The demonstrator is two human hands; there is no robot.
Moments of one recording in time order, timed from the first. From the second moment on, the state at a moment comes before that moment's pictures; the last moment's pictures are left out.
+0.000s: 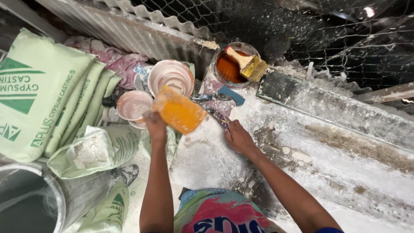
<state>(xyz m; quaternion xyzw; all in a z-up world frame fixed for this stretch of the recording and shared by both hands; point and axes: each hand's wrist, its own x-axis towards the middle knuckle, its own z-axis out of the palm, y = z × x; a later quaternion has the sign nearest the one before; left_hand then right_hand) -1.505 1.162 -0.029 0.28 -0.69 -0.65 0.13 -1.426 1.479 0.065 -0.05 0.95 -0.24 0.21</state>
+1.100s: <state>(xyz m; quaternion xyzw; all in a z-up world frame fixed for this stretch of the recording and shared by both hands) -1.456 1.226 0.039 -0.03 -0.85 -0.45 -0.27 -1.276 1.567 0.025 0.11 0.94 -0.30 -0.07</state>
